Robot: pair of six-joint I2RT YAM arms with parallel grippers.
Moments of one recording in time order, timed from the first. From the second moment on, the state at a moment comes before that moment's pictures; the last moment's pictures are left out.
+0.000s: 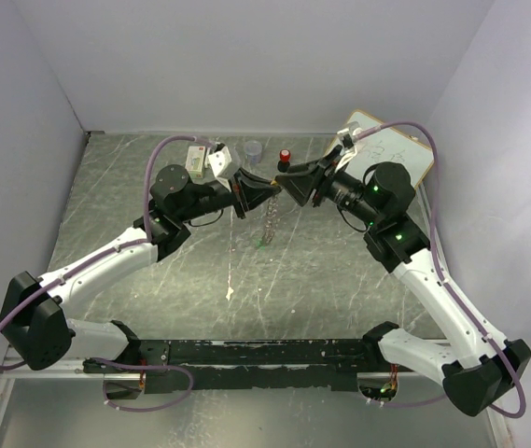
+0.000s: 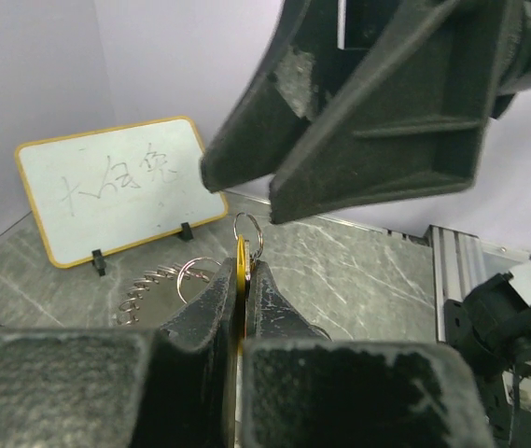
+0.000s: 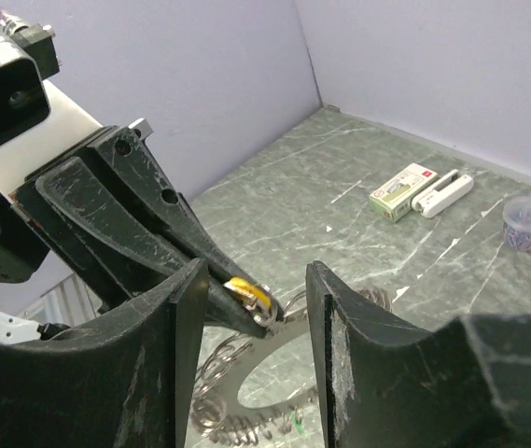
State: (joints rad) left arm -0.71 1.31 1.01 0.51 0.53 -0.17; right arm 0.50 1.03 1.07 0.05 -0.41 0.34
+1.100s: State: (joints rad) left arm -0.65 1.34 1.04 0.55 0.77 -0.23; right arm 0.42 1.12 1.05 0.22 -0.77 0.42
